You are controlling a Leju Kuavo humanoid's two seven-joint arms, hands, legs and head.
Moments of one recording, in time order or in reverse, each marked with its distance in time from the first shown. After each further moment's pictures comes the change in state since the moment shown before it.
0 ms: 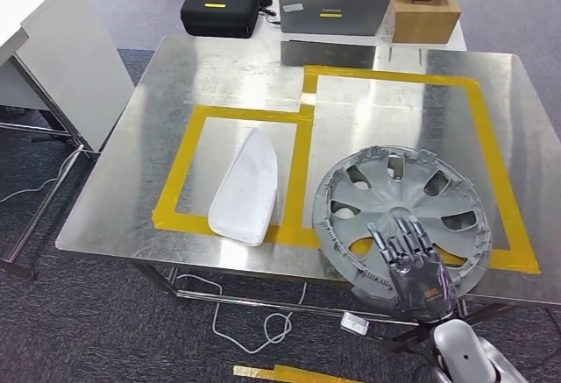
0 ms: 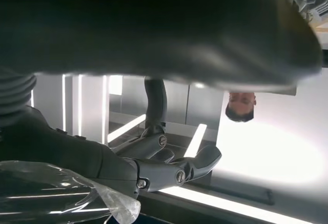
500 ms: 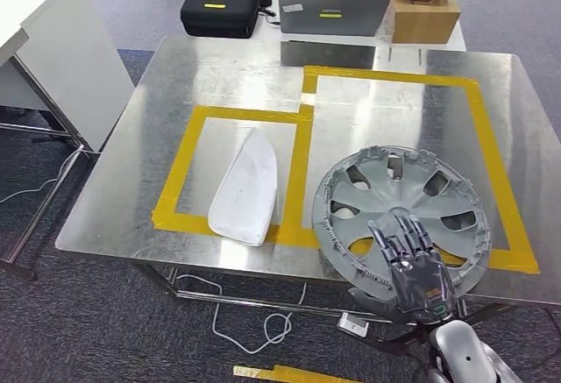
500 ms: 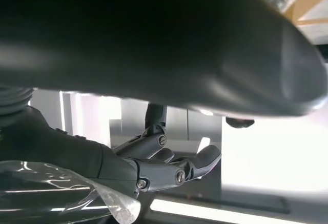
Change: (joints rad) left arm 0.018 -0.002 -0.012 0.000 0.048 0.019 0.025; right arm 0.023 0.029 -0.006 -0.065 -0.177 0.020 -0.058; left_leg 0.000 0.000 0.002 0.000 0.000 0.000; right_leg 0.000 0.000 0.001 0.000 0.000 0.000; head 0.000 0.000
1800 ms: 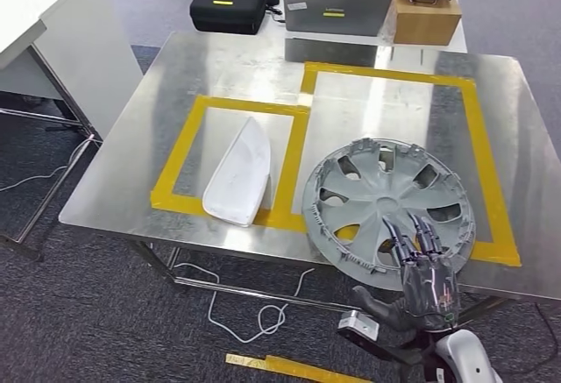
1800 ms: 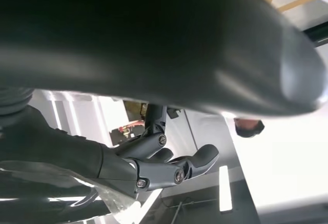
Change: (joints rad) left arm 0.062 -0.007 -0.123 -0.043 0.065 0.015 0.106; right arm 0.068 0.057 -0.004 -0.137 -0.253 0.015 -0.050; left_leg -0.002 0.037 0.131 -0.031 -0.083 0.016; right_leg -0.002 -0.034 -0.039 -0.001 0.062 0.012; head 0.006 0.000
